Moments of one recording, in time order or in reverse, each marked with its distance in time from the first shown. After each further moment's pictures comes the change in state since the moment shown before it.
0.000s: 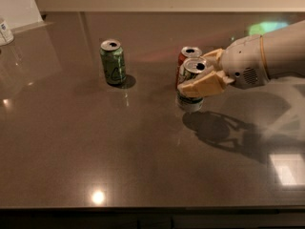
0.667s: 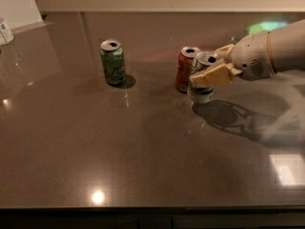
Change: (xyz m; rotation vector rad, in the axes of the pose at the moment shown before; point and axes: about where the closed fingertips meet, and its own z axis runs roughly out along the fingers) arm 0.017 -0.049 -0.005 0.070 0.011 0.059
